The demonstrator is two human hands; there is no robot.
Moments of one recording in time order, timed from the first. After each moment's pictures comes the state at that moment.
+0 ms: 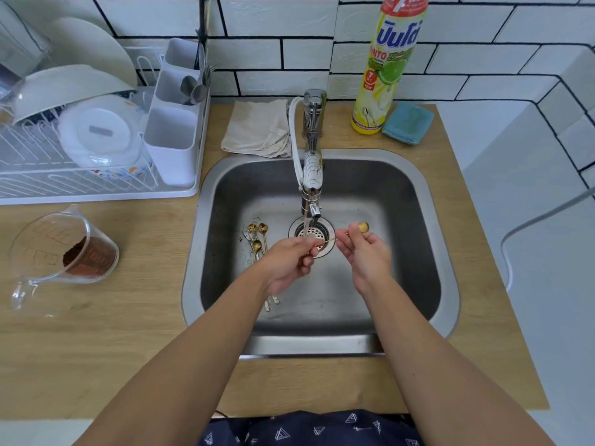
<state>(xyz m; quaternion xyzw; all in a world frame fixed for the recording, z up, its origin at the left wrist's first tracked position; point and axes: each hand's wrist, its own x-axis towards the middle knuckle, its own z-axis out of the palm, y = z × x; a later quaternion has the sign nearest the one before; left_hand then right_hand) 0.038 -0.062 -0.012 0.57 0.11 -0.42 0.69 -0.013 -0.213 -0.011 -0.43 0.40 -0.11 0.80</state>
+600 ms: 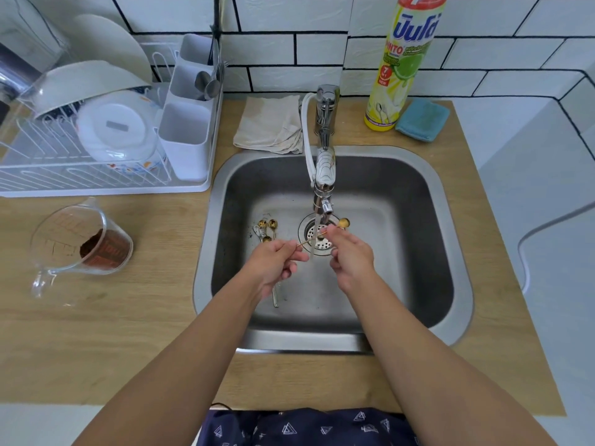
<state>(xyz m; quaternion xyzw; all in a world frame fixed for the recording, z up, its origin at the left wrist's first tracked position) 0.031 -0.024 -0.005 0.65 0.15 -0.35 0.66 -0.003 -0.176 -0.018 -0.48 0.43 0.01 0.77</state>
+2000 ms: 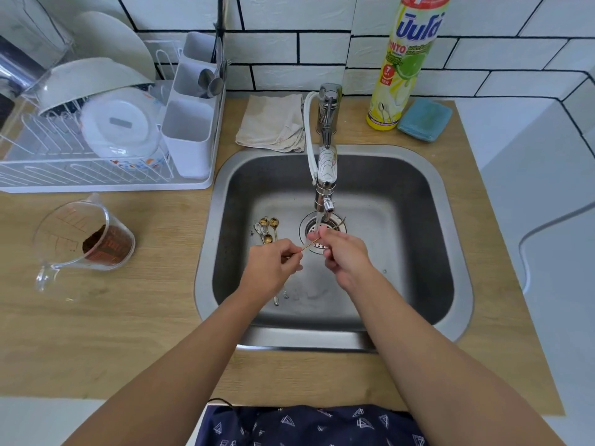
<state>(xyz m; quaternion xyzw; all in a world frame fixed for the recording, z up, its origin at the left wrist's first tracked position) 0.011 -0.011 -0.007 0.86 -0.08 -0.15 0.47 0.002 -0.175 -0.015 -0.52 0.39 0.08 0.75</state>
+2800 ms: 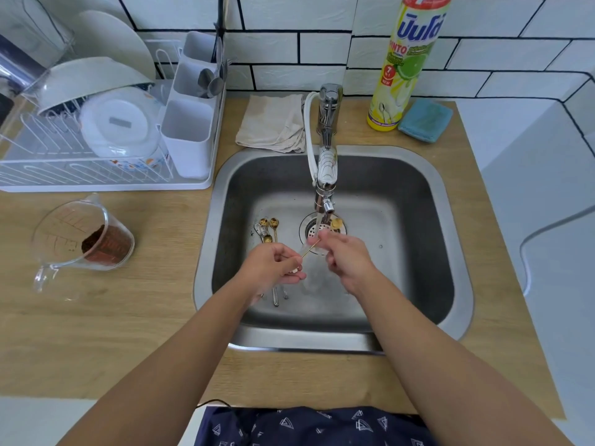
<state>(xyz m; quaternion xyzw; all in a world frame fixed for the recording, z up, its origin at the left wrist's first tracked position) 0.019 -0.008 0.010 0.72 0.08 -0.35 0.60 -0.002 -0.185 -0.024 -0.58 0.33 0.11 0.73</state>
